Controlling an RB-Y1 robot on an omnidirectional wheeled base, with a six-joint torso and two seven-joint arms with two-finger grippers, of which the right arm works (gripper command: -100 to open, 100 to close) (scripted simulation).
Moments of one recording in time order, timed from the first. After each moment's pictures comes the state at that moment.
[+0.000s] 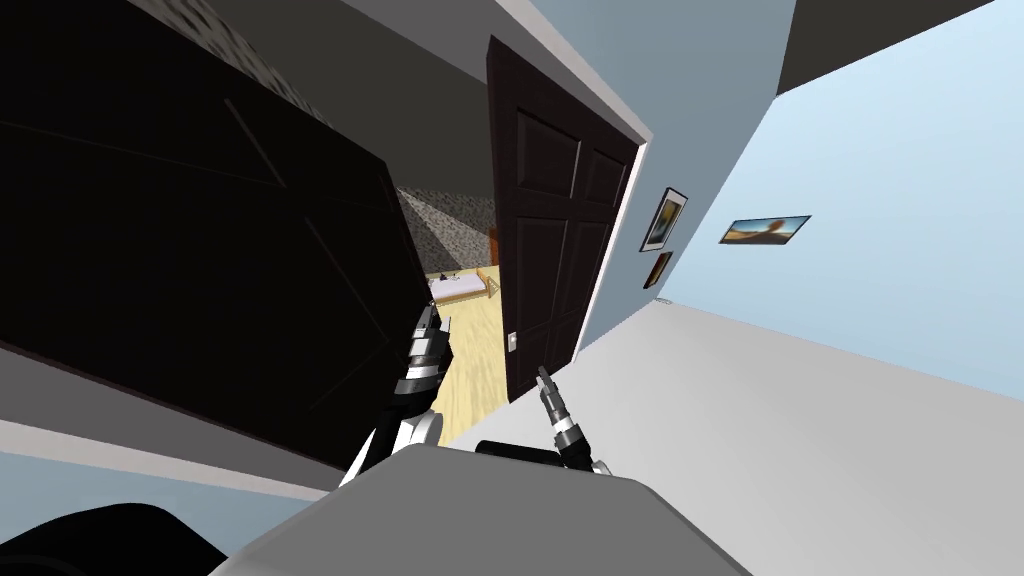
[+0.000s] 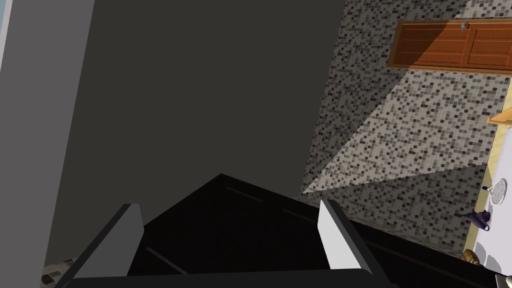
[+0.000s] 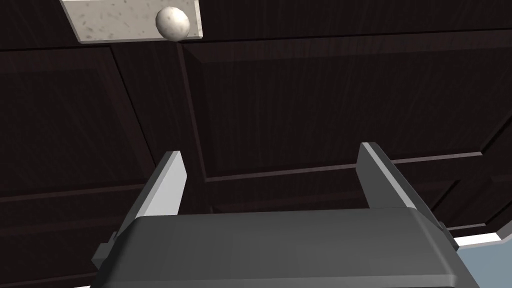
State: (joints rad) arm 0.31 -0.10 0.32 -1.33 0.29 -0.72 -0.21
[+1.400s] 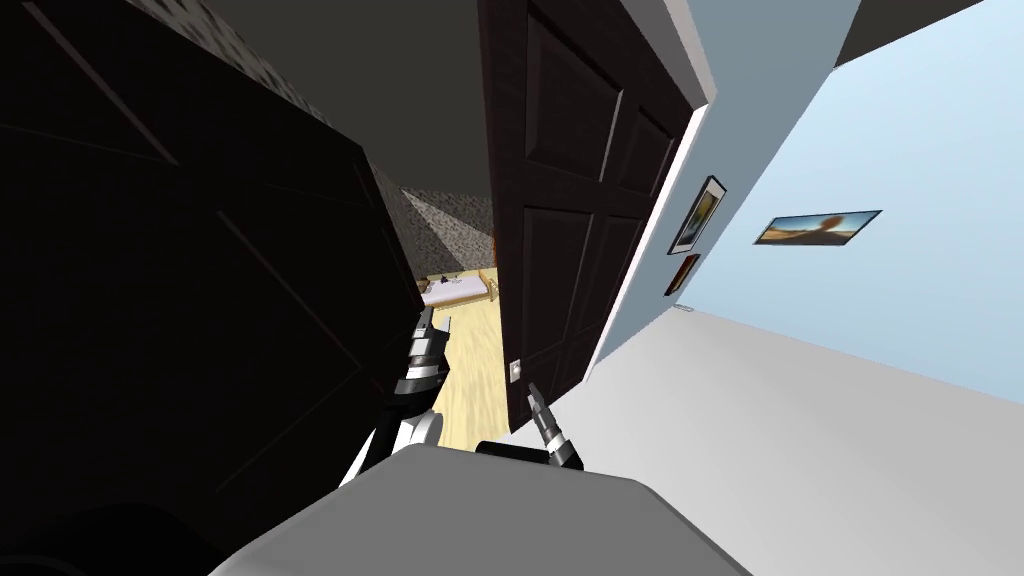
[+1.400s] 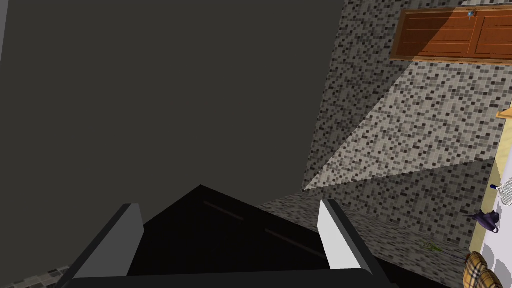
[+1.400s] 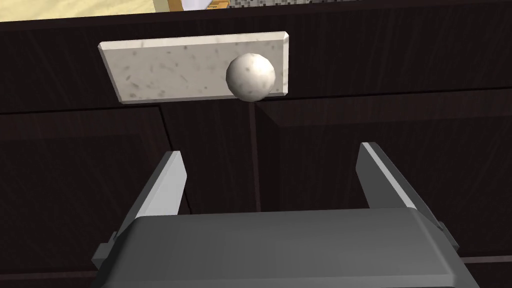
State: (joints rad) arm 0.26 -0.09 0.38 -1.09 0.33 -0.78 -0.23
